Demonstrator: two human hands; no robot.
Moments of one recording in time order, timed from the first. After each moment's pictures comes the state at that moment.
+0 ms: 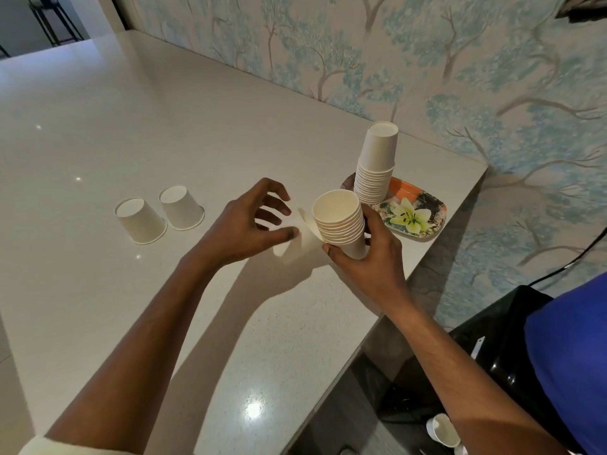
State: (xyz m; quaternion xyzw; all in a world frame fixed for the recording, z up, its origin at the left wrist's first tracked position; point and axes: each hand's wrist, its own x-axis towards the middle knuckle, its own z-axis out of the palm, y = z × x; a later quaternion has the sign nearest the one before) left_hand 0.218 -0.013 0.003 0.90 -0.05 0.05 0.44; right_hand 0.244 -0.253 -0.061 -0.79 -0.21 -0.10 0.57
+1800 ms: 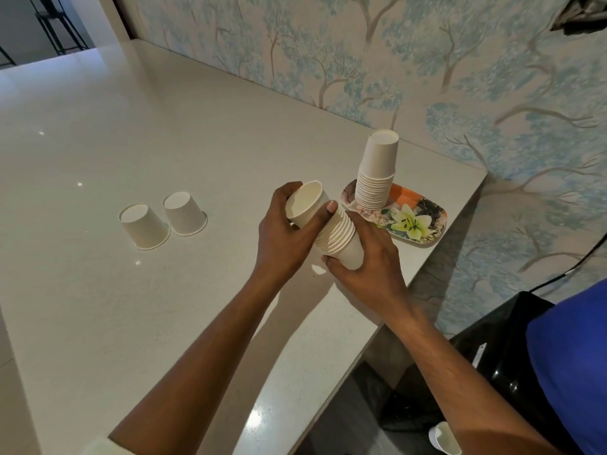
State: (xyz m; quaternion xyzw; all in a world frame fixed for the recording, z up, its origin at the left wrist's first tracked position) left_hand 0.222 -0.090 -0.016 0.80 0.08 0.23 0.55; right_hand 0.242 -0.252 -0.066 -0.85 -0.23 -0.12 0.45
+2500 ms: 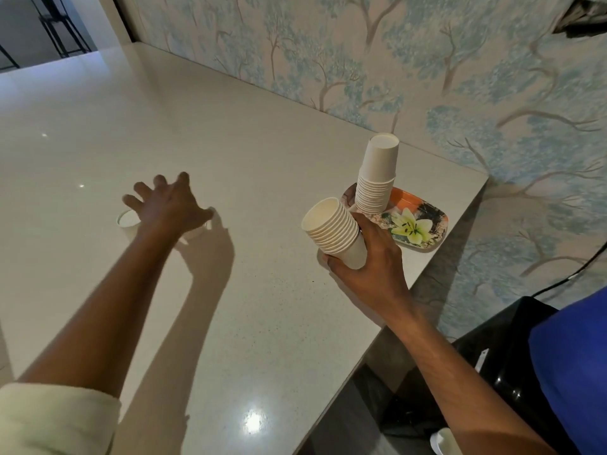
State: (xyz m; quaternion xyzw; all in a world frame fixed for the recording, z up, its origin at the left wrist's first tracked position) left_hand 0.252 0.081 0.016 0.95 0.32 0.00 0.01; right_hand 0.254 -0.254 -0.069 -0.84 -0.22 -0.12 0.48
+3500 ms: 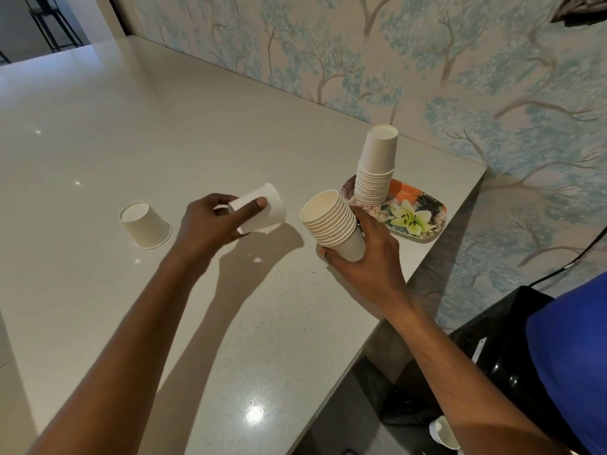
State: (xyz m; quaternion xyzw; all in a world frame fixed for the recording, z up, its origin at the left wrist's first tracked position) left_hand 0.205 0.014 0.007 0.76 0.23 0.08 0.60; right_hand 0.244 -0.249 -0.062 -0.82 -0.22 -0.12 0.51
